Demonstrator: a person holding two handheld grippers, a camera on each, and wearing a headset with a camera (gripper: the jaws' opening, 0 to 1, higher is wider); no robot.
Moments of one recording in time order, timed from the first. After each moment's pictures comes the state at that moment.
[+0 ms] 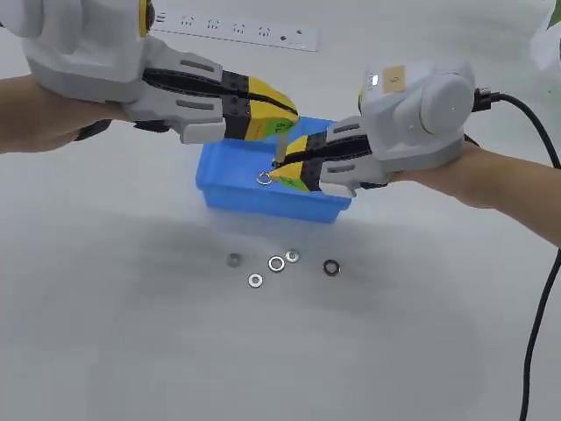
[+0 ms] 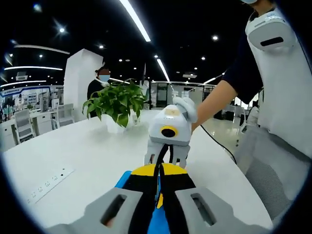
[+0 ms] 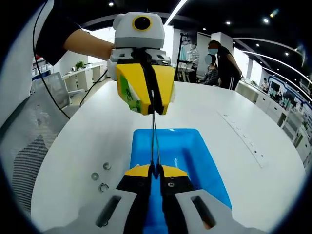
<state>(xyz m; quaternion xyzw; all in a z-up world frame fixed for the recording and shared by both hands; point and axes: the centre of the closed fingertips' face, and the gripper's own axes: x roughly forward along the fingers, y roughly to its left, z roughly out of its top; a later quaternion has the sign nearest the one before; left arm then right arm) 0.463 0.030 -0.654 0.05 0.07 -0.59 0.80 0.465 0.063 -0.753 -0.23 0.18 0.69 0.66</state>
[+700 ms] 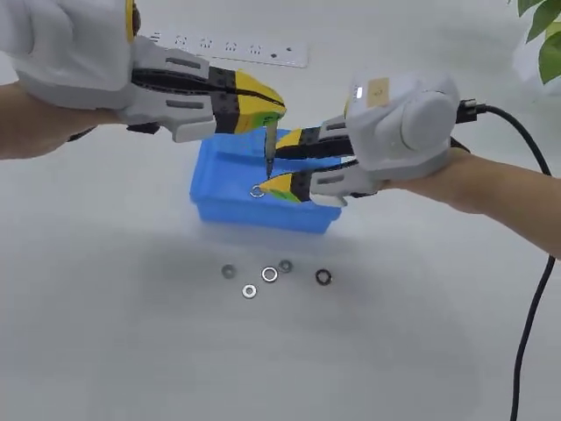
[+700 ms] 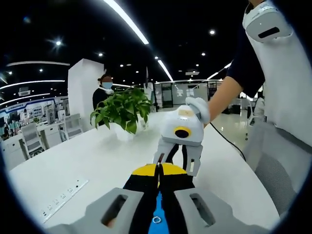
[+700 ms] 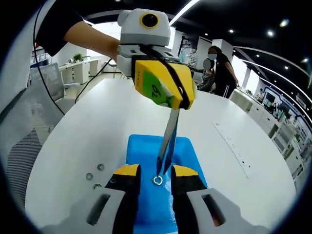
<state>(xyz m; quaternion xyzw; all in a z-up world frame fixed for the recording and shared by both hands) 0.478 0.041 -0.632 0.09 0.04 -0.57 0.82 0.469 0.064 -0.731 -0.27 0.14 0.67 0.68</state>
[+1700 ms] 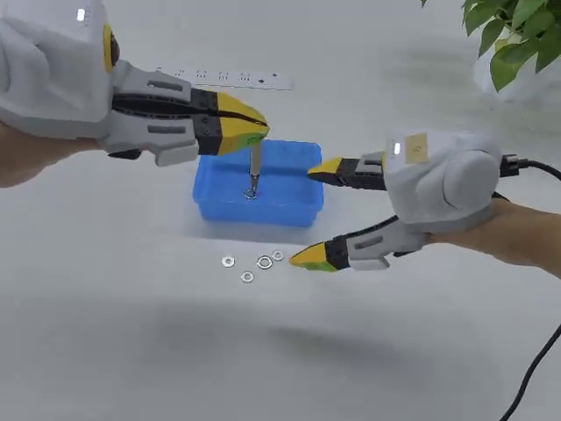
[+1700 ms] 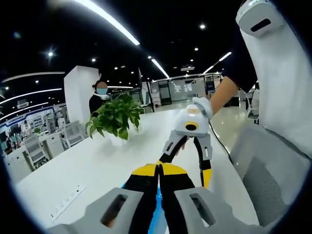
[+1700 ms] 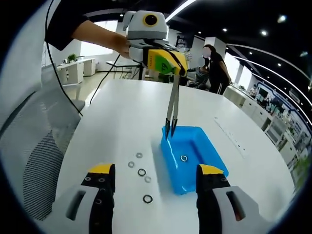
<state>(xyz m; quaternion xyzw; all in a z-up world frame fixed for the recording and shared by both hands) 0.398 0.023 -0.602 0.12 0.03 -0.57 0.81 0.390 -0.008 -0.714 -0.27 0.15 0.64 0.70</state>
